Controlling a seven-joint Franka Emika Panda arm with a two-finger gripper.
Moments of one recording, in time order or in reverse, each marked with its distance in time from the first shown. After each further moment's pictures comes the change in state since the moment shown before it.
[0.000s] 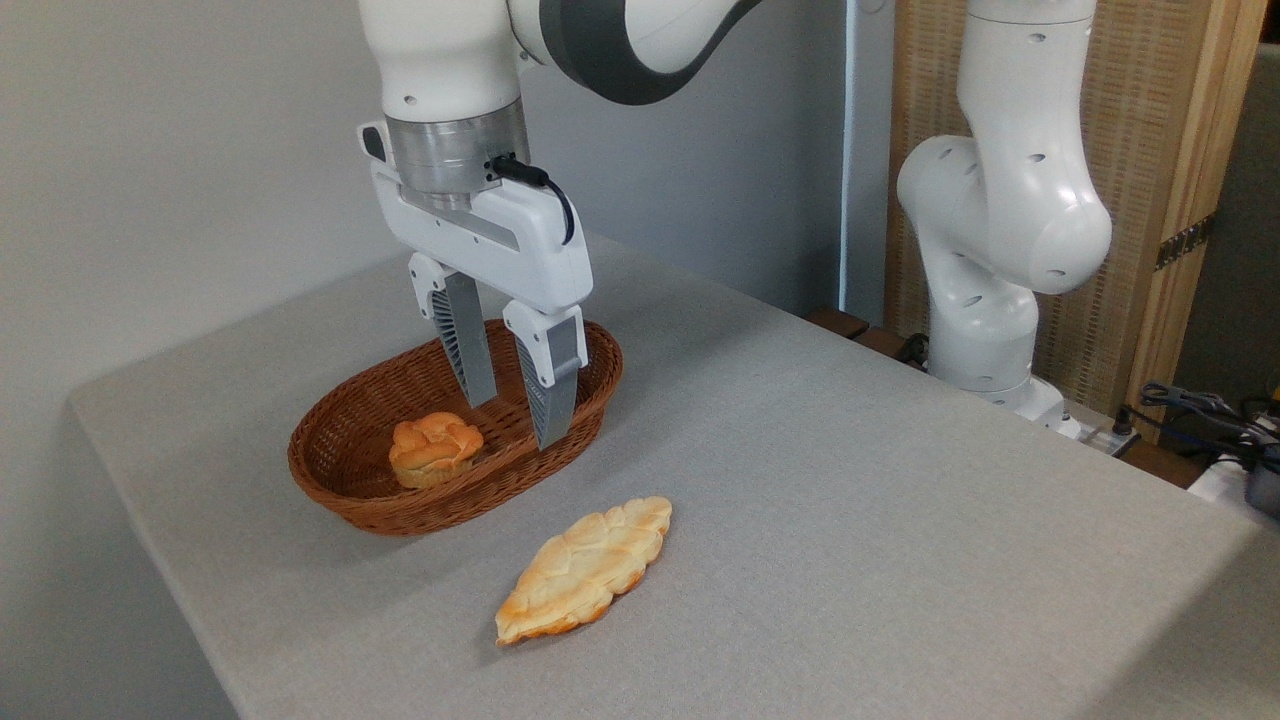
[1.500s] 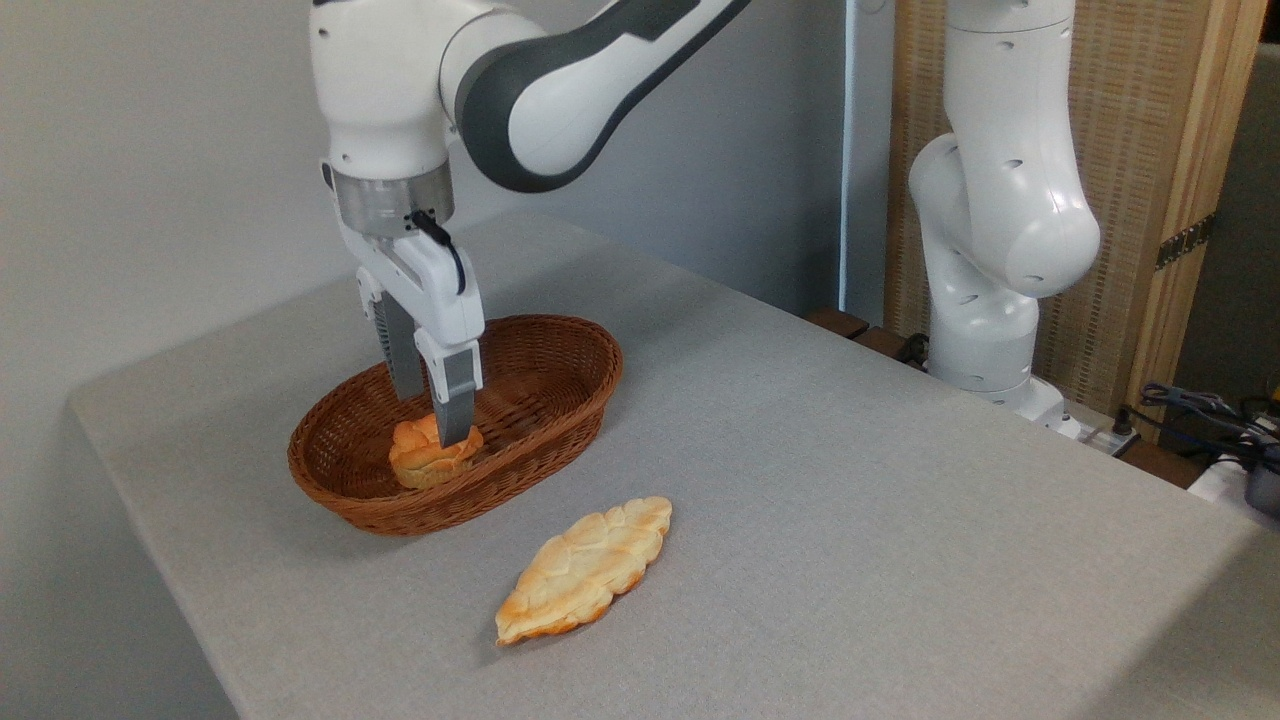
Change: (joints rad) arm -0.178 0.122 -0.022 -0.048 -0.106 0.236 0.000
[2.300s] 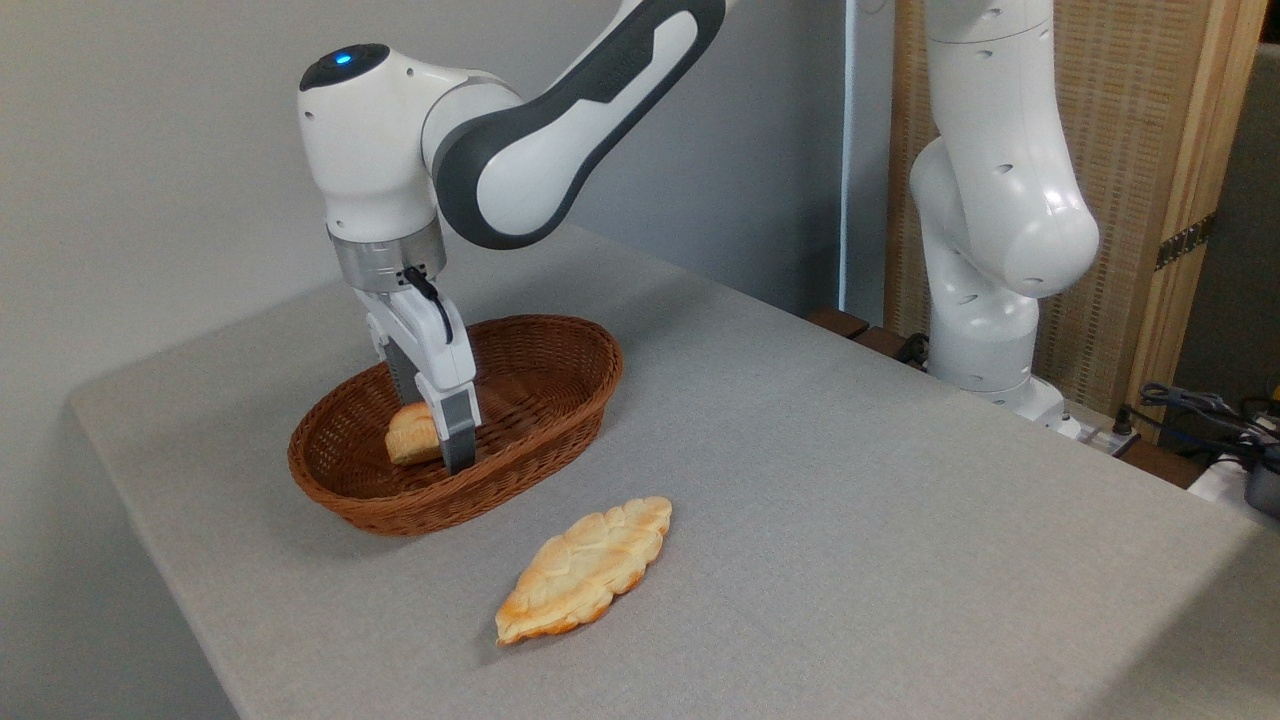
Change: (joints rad) arm -0.009 0.095 -0.040 -0.002 0.000 0.034 0.000
